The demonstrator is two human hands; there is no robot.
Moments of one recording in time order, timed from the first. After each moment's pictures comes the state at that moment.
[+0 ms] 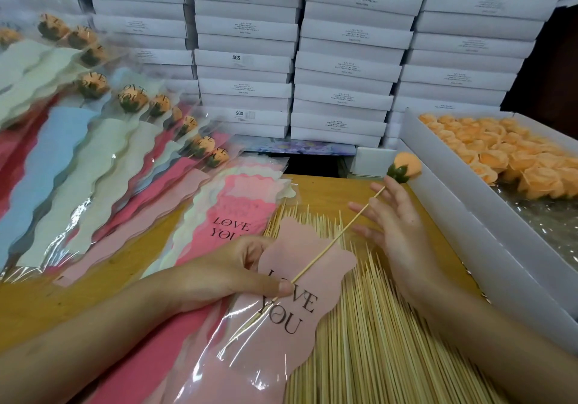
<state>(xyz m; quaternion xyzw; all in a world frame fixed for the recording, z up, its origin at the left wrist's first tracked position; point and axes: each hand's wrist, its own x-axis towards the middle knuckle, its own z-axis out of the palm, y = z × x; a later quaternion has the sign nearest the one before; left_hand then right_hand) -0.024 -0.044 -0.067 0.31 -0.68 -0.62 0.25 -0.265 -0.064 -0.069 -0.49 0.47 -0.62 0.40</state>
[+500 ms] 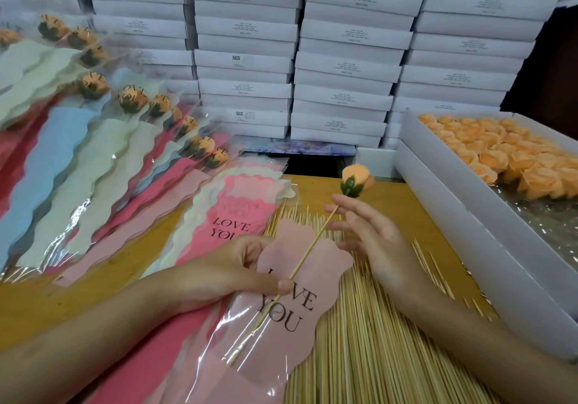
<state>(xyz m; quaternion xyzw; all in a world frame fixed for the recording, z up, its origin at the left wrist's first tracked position) -0.025 -0.044 -0.067 0.32 -0.66 -0.63 0.26 -0.252 -0.050 -0.072 -0.60 0.45 -0.52 0.41</state>
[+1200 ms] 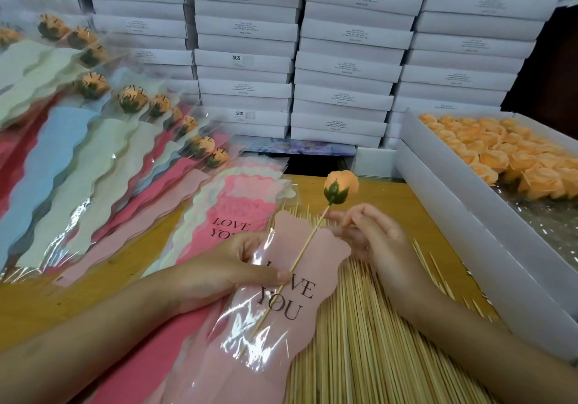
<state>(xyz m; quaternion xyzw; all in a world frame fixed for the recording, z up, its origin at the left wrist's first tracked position) -0.024 -0.041 -0.063 0.31 -0.64 -0.64 0.29 -0.253 -0.047 -0.073 -0.55 0.42 -0.55 0.47</state>
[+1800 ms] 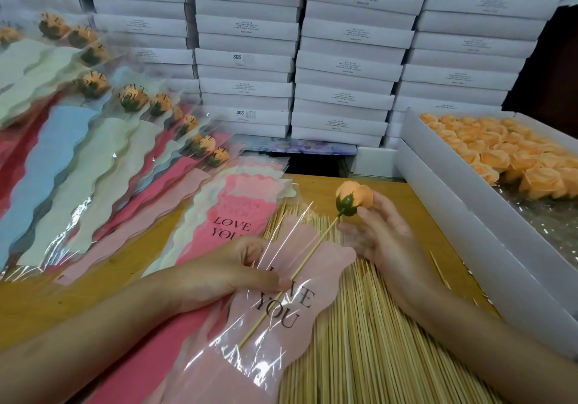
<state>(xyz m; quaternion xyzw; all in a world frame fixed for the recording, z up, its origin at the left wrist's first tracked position) -0.025 -0.041 -0.065 0.30 -0.66 -0.64 0.26 -0.262 -0.060 -0.083 -0.47 0.42 -0.60 0.49</state>
